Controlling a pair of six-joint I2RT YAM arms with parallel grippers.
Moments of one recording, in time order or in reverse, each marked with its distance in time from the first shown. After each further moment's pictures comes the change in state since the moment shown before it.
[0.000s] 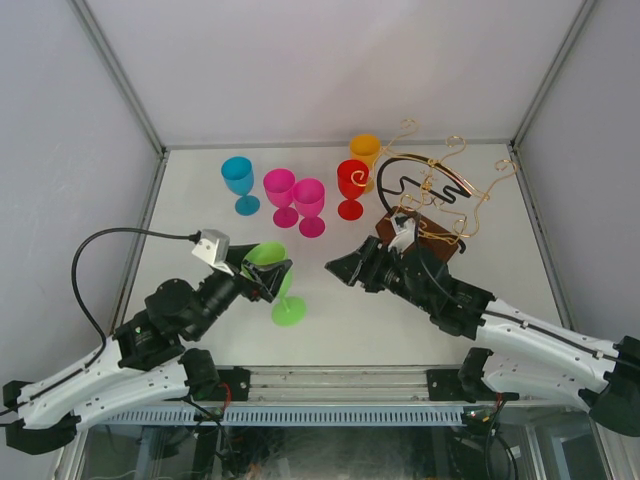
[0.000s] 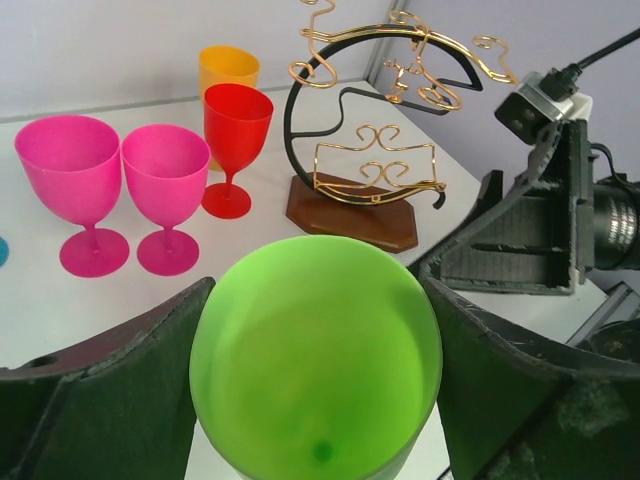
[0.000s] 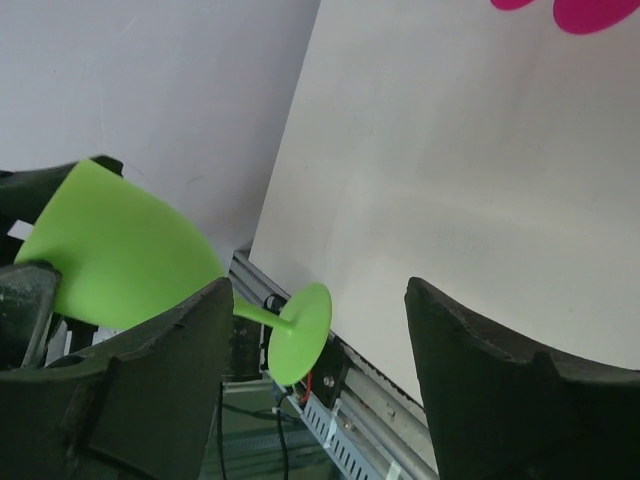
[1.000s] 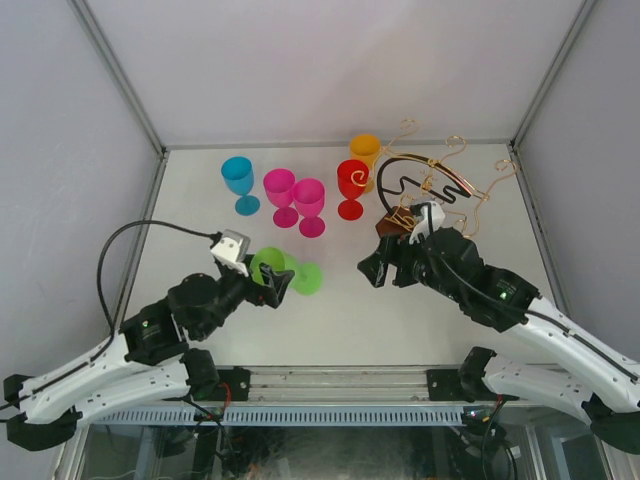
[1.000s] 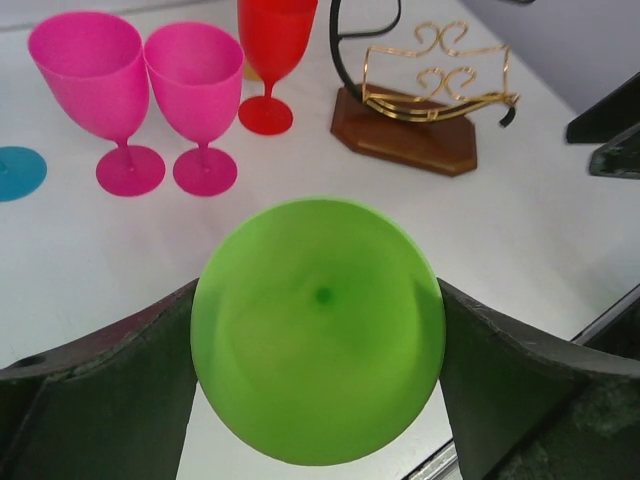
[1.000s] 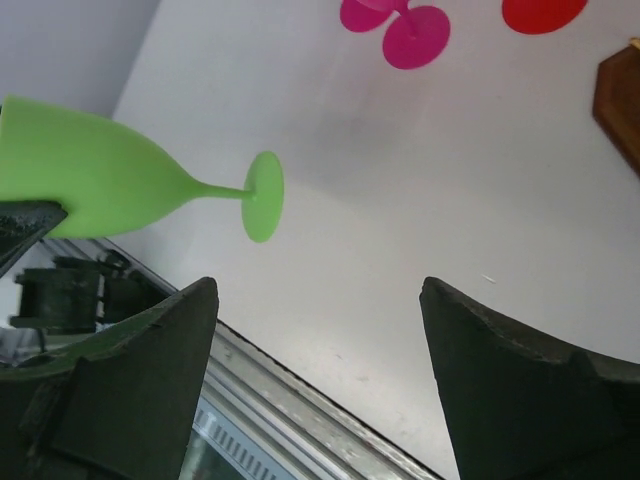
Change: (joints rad) left arm 0.000 0.109 0.045 -0.211 -0.039 -0.038; right arm -0.084 -0.082 0.294 -0.620 0.035 -0.425
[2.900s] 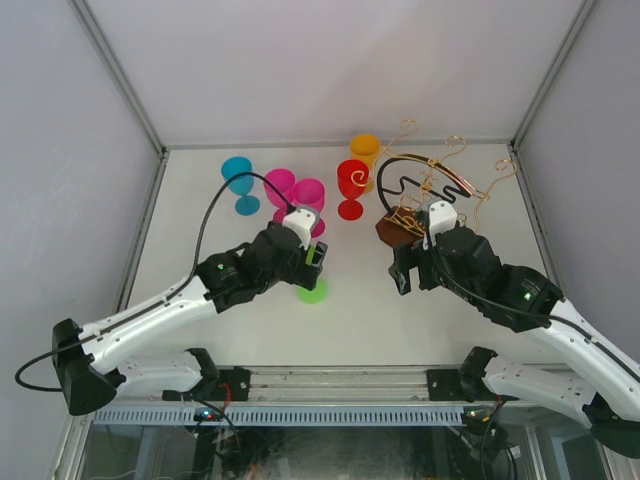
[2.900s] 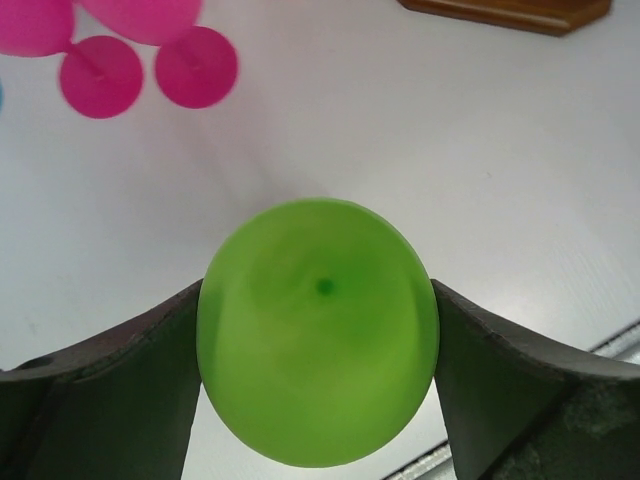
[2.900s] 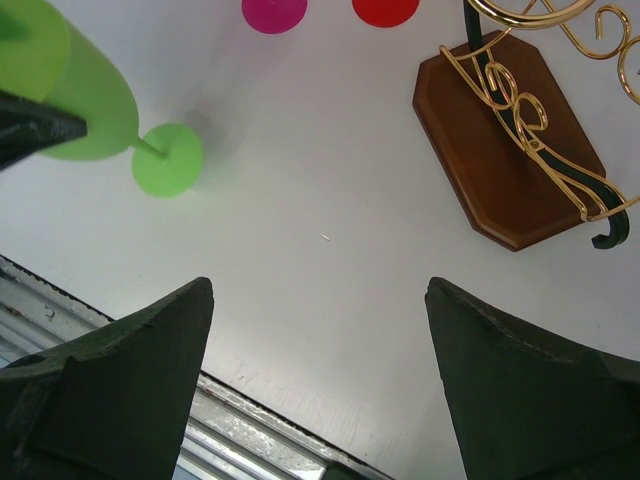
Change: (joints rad) left arm 0.169 0.523 0.257 -0.144 0.169 0.031; right arm -0.027 -0.031 0.092 -0.234 0.132 -0.281
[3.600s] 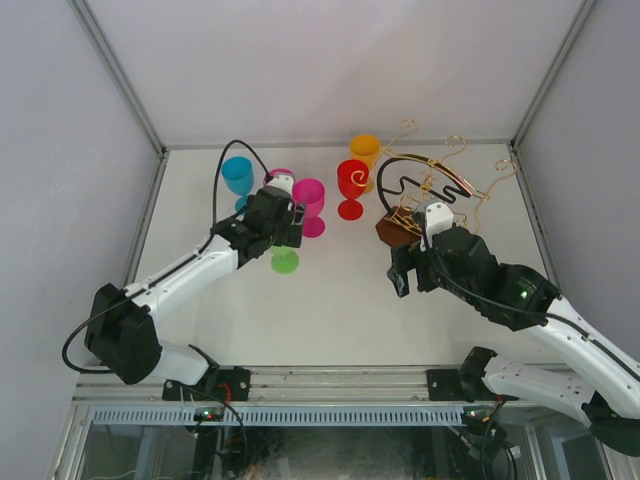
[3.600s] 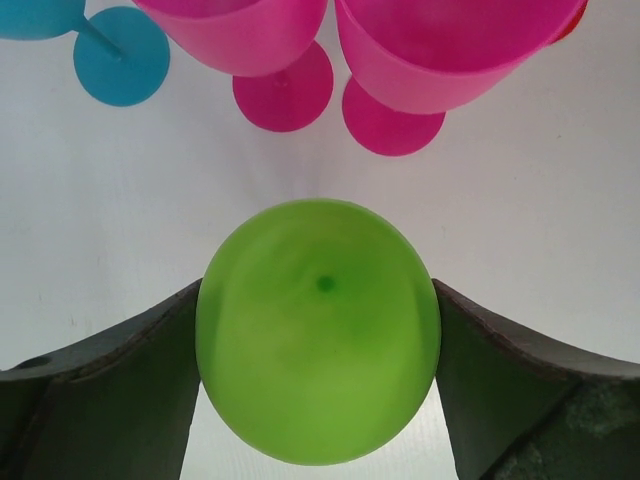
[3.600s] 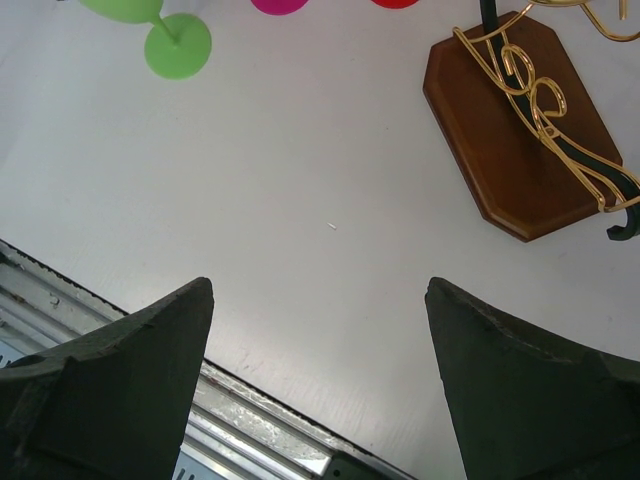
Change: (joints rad) left arm 0.312 0.281 0.064 0.122 -0.027 0.033; right arm 0.012 0.014 0.000 -0.018 -0.017 0.016
